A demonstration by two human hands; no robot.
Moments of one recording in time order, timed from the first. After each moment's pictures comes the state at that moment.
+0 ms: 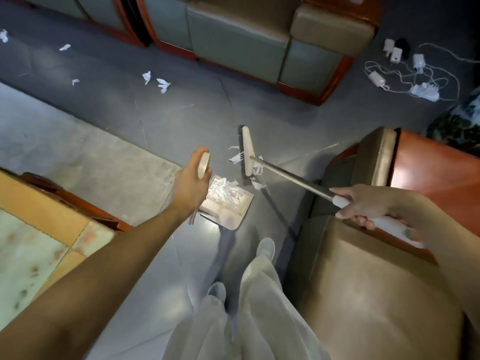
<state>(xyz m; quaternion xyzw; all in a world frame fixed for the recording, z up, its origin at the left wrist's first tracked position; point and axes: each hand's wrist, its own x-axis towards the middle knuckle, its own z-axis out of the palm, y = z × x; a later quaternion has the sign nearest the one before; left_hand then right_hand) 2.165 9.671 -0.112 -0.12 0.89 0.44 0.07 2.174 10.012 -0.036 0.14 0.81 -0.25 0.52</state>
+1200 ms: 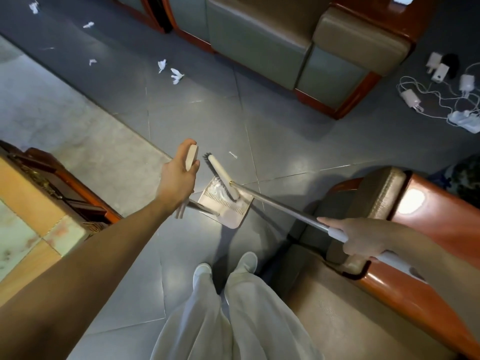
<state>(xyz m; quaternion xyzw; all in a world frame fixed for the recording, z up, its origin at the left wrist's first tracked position) 2.050 9.746 -0.117 -0.22 0.88 0.41 0.05 2.039 10.108 -0.093 -0.13 0.82 0.00 0.55</state>
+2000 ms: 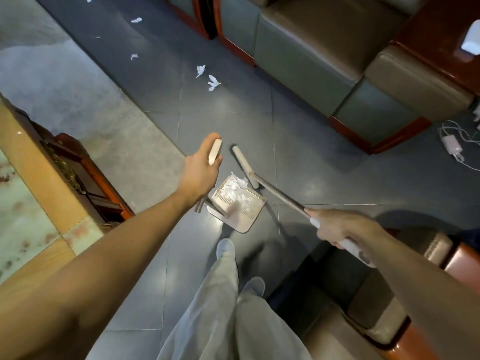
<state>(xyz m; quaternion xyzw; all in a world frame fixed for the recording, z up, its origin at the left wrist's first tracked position) 1.989 9.676 -0.127 -0.23 0.88 0.42 0.00 1.943 9.962 -0.110 -0.09 0.84 0.02 0.54</state>
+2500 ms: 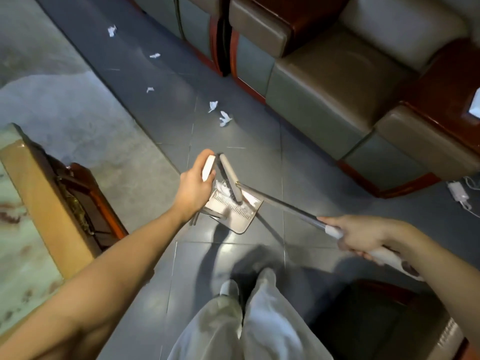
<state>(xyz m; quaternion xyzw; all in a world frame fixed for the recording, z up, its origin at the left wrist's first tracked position) 1.910 9.575 -0.106 -0.25 0.86 0.44 -0.04 1.821 9.894 -0.038 -0.11 0.82 -0.04 0.57</state>
